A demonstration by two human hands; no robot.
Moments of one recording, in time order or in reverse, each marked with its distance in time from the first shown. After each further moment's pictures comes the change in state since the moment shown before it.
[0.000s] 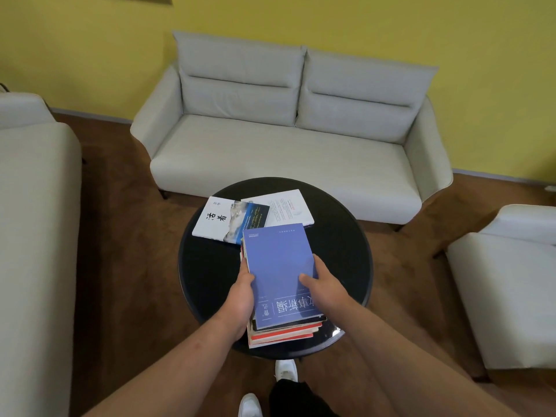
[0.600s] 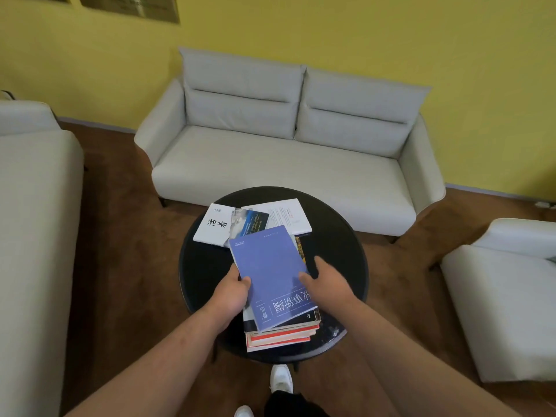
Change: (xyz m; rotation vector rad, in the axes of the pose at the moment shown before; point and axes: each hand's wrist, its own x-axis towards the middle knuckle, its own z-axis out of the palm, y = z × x) left_hand -0.004 0.022 -0.021 0.398 0.060 0.027; right_hand -0.019 -0.025 -0.017 -0.462 0.121 -0.045
